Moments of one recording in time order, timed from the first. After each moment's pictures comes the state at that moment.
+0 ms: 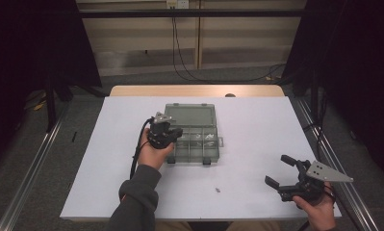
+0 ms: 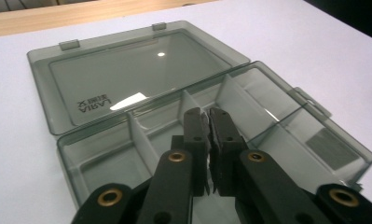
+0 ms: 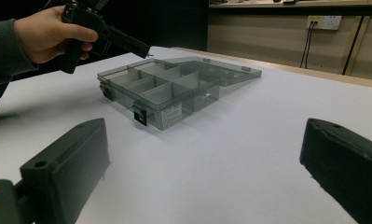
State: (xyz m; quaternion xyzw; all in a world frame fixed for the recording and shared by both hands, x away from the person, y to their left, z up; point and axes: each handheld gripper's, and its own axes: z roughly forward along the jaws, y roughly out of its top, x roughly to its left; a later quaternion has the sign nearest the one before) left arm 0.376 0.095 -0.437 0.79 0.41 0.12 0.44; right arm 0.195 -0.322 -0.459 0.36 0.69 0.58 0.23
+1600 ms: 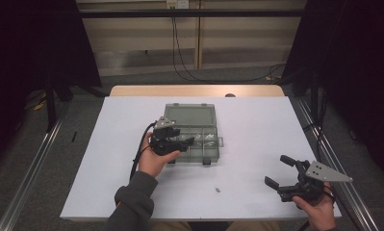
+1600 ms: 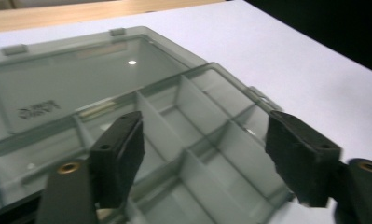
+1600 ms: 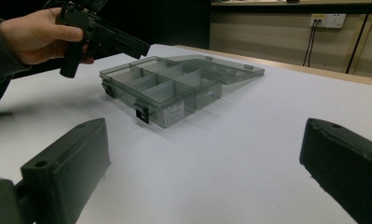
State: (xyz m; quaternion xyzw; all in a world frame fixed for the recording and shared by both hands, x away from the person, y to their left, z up) left arm 0.360 0.087 -0.443 0.79 0.36 0.08 0.49; right arm 0.195 -0.321 -0.460 0.36 0.70 0.58 0.22
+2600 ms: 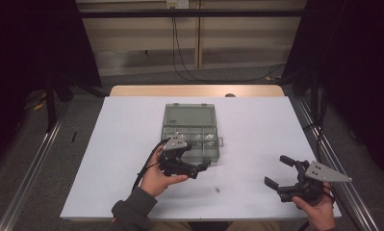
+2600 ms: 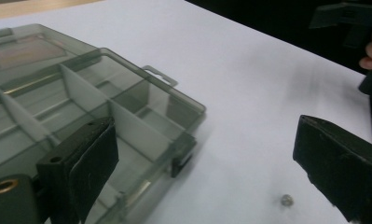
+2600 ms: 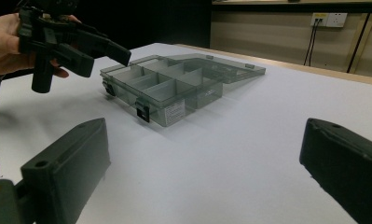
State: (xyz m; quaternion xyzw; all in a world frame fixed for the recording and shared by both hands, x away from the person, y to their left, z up) left arm 0.305 0.064 -0.446 0.82 0.25 0.03 0.52; right arm 0.196 -0.320 -0.460 0.35 0.70 0.58 0.22
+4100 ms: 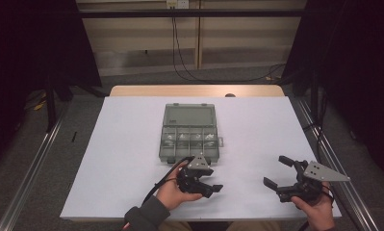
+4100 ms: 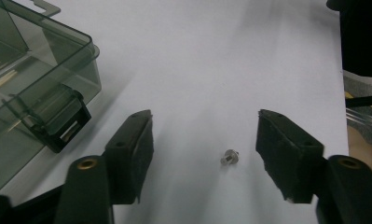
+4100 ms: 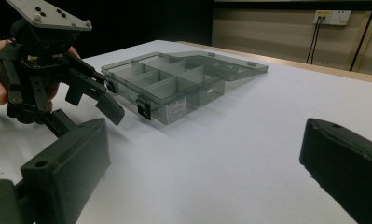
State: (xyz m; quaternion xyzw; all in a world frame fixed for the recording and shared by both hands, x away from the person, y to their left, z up) left arm 0.274 0.021 -0.476 0.88 0.19 -0.02 0.44; right arm 0.197 -0.318 -0.461 0.35 0.70 0.58 0.22
